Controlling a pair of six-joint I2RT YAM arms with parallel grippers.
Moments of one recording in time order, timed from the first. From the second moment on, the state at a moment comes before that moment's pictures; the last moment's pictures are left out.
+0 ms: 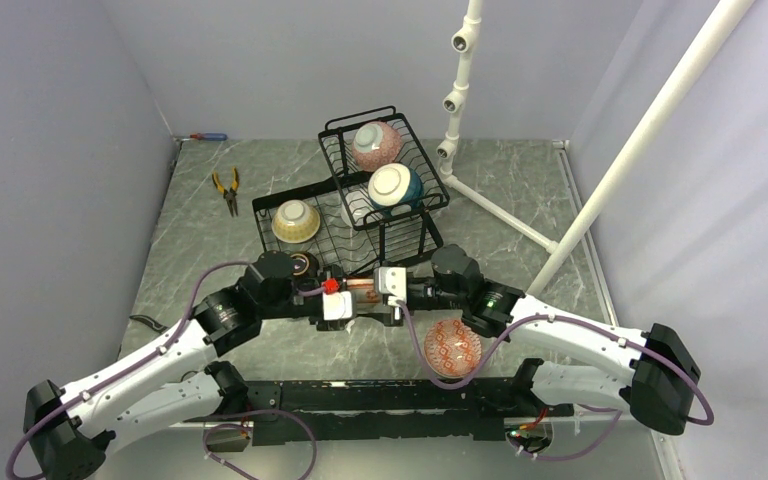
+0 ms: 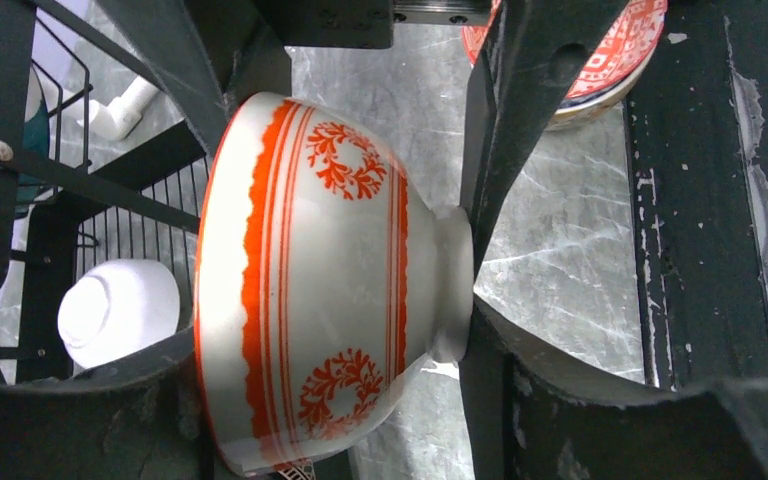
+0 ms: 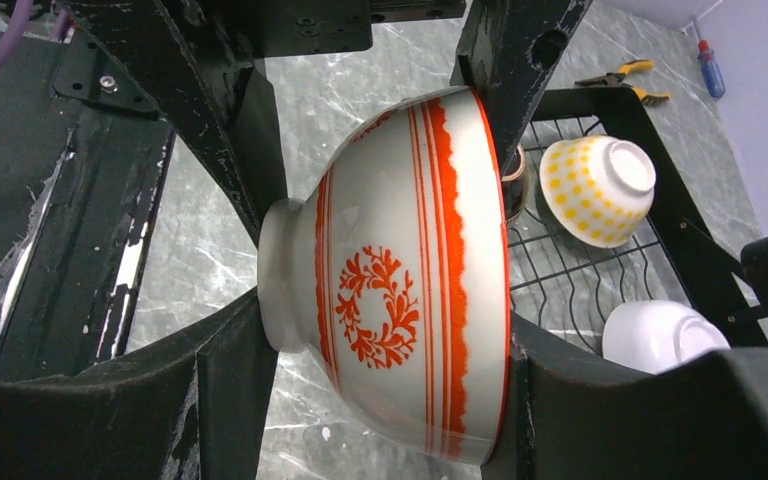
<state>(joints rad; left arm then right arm) -0.84 0.82 0.65 -0.22 0.45 0.60 0.95 1.09 0.66 0.15 -0.51 -0.51</state>
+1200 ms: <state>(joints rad) -0.69 0.93 0.62 -0.23 0.36 0.17 0.95 1.02 0.66 0.16 -0.40 -0.51</state>
